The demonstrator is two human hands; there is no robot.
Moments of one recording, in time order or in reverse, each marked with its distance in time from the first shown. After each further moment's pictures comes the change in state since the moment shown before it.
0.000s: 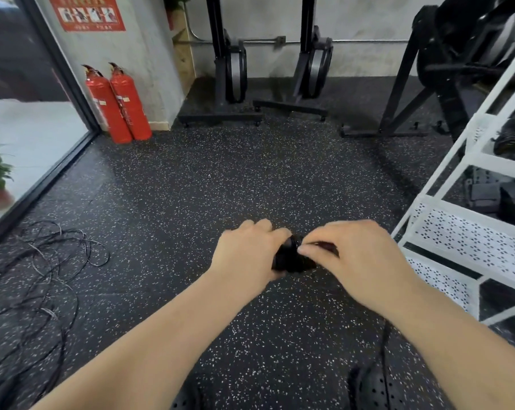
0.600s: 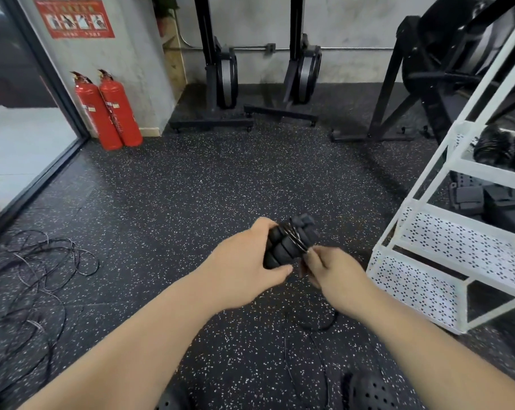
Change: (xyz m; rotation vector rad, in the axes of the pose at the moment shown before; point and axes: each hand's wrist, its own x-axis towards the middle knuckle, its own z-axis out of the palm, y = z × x) left_hand -0.008 0.006 -0.030 -0.558 -0.168 -0.119; right_hand 0.000 0.027 0.050 0.438 -0.188 0.386
